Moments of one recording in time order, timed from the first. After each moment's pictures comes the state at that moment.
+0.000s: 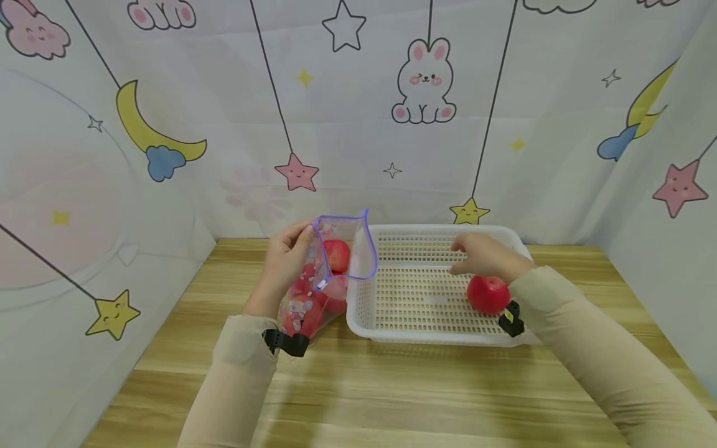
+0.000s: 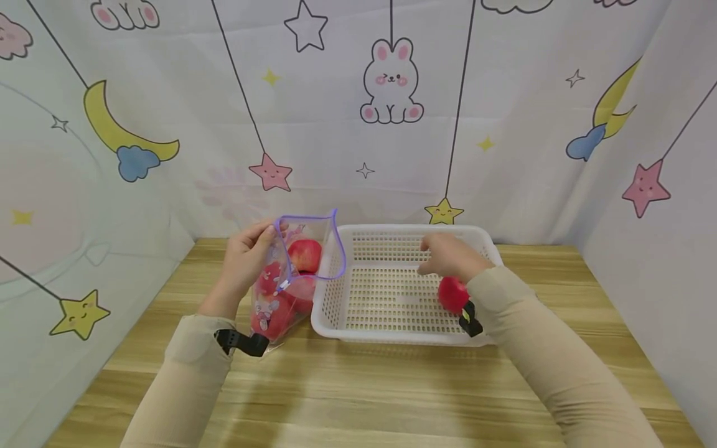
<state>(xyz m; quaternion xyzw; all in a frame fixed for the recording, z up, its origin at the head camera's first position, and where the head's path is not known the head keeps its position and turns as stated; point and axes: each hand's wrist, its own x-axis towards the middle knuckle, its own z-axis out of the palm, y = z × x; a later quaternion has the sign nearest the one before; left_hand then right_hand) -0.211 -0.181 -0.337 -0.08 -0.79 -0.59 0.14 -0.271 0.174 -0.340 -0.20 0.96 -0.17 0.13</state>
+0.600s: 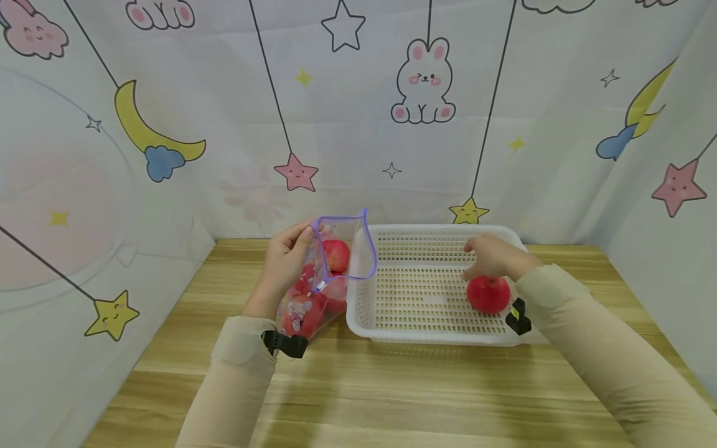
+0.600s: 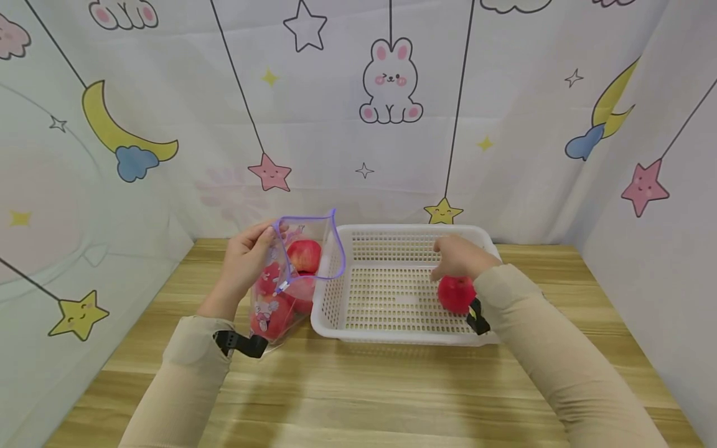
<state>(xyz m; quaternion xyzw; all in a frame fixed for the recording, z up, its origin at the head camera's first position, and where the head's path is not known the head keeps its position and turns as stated) -0.209 -0.182 -0.337 -0.09 -0.79 -0.59 0.14 -0.277 0.189 -0.342 -0.18 0.96 -0.12 0.16</state>
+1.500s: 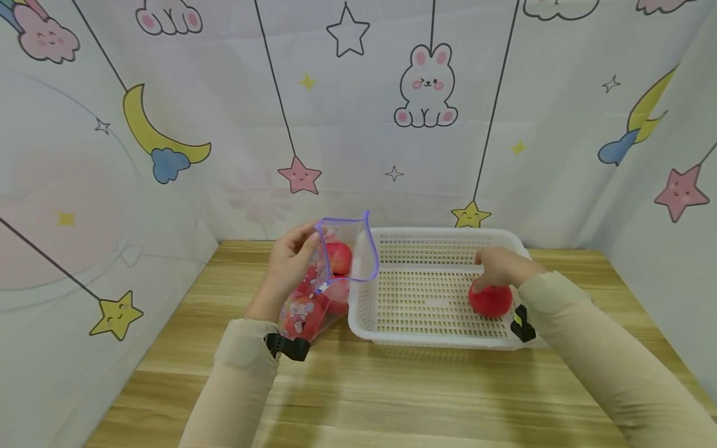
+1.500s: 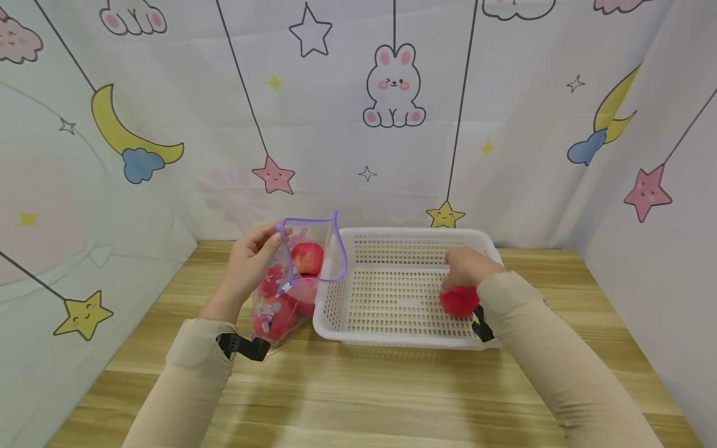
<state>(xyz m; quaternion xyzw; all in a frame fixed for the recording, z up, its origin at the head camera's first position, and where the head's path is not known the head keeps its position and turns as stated) -0.204 -0.181 -0.337 -0.09 -0.80 -0.58 0.13 -0.278 0.198 -0.355 -0.14 0.96 -0.11 0.20</state>
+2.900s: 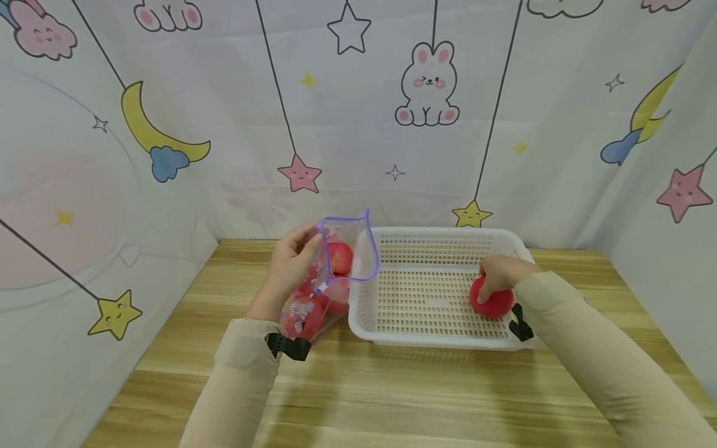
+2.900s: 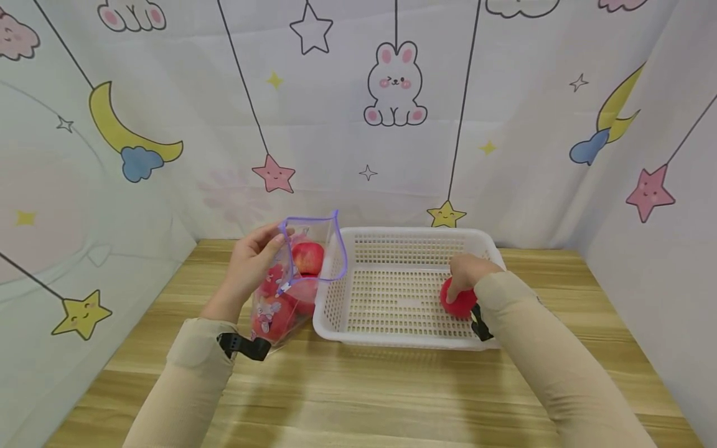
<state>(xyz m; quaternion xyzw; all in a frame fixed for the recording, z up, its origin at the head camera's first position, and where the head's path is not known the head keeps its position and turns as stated) -0.205 -0.180 -0.338 -0.09 -0.80 -0.57 0.13 -0.280 0.201 -0.365 -0.10 0.96 -0.08 0.26</state>
